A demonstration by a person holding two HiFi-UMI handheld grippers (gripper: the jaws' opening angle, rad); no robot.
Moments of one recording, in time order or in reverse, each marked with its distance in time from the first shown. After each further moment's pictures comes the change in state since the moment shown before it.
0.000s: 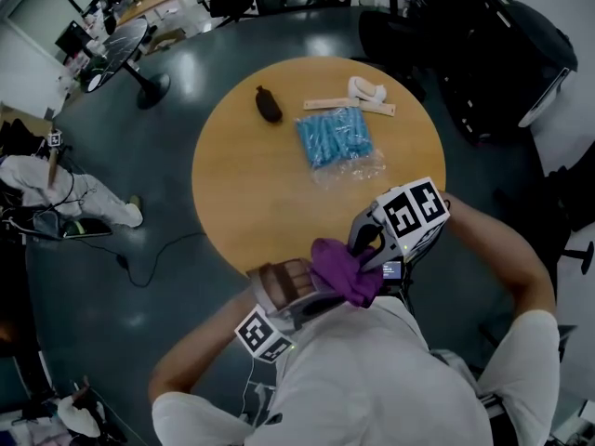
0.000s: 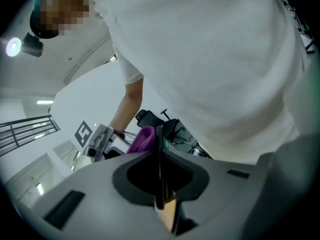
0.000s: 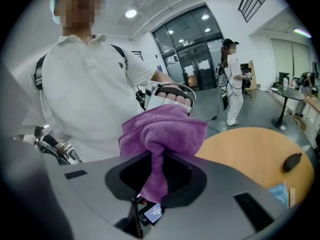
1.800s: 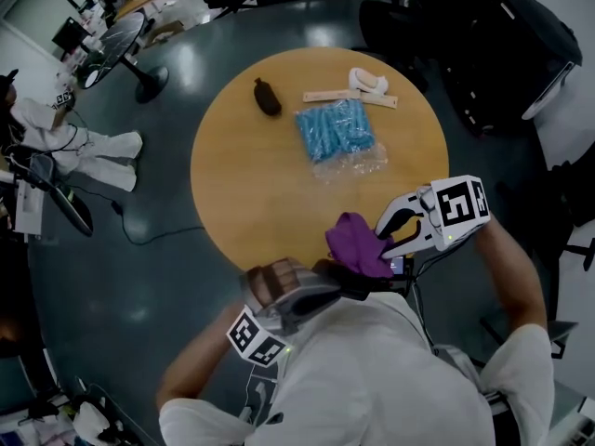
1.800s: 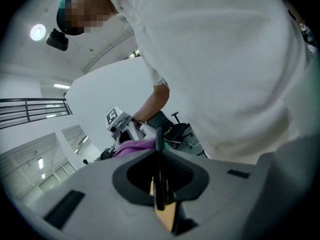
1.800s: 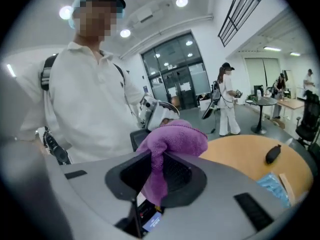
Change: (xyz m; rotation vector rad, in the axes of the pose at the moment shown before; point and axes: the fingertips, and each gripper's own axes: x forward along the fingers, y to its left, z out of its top) left arm -0.017 0.020 -0.008 -0.206 -0.006 0.096; right arm -0.051 0.008 -0.007 0.034 -0.244 -0.205
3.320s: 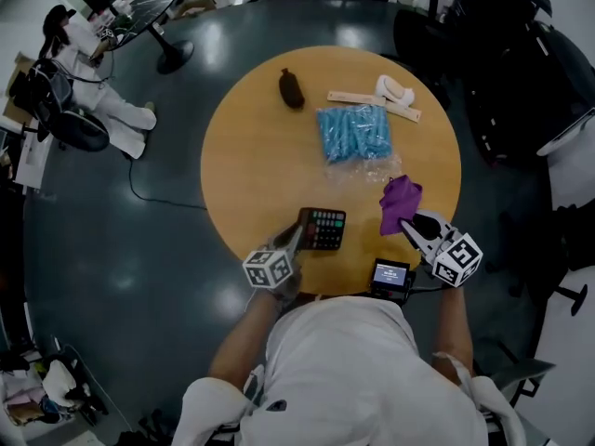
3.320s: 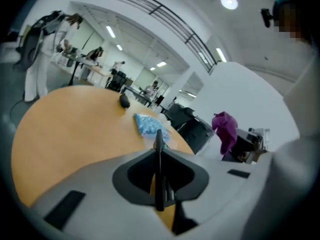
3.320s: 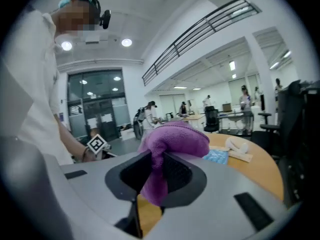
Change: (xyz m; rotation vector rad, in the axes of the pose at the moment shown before) left arm 0.015 -0.057 -0.305 -1.648 0.159 0.742; right arm -0.062 -0.087 -0.143 0.348 -0.409 -0.974
